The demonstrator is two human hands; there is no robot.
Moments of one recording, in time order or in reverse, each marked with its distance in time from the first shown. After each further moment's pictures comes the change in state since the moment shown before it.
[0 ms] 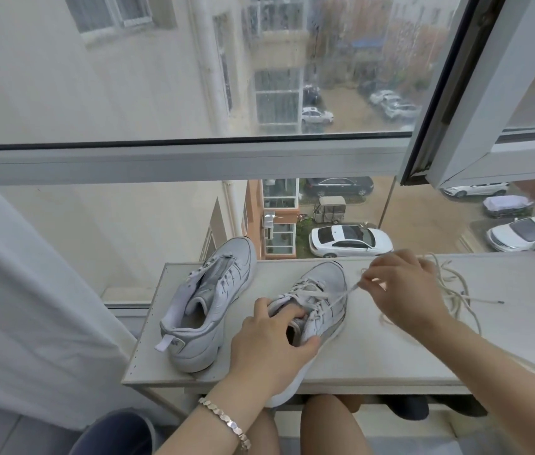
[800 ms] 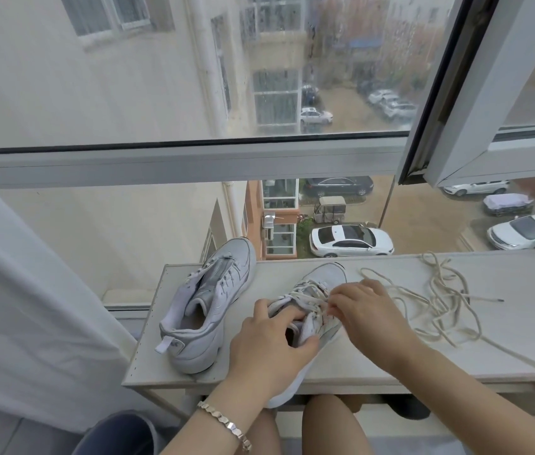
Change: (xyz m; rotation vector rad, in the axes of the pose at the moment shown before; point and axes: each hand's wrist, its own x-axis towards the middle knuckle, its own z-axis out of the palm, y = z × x) left_hand -0.002 0.000 -0.001 -0.004 0.011 0.002; right_hand -0.025 -0.026 0.020 -0.100 -0.093 -0.359
